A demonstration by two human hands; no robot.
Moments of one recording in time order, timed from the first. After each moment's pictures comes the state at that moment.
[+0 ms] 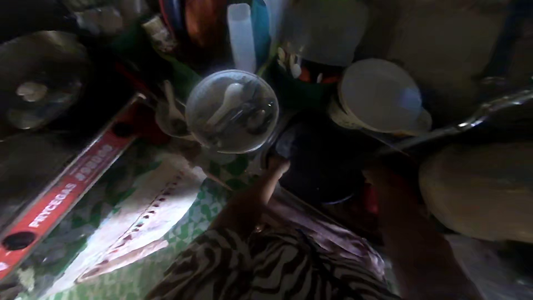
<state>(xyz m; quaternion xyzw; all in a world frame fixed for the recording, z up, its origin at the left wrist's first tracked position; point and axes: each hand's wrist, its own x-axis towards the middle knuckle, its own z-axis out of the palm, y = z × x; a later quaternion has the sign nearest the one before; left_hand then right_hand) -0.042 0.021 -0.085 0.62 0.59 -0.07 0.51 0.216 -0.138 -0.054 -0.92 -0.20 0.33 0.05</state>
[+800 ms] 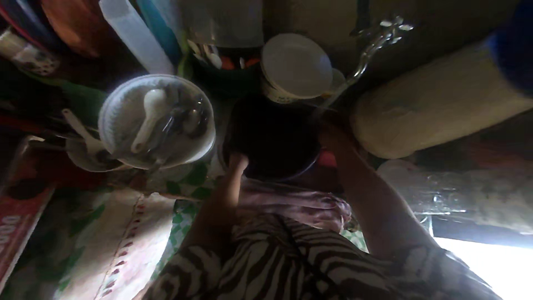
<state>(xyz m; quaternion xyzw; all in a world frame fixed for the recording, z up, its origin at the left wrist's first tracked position) -0.046 0.015 -0.105 0.75 0.49 -0.12 0.42 0.183 -0.170 0.000 -0.94 -0.24 0.22 0.12</state>
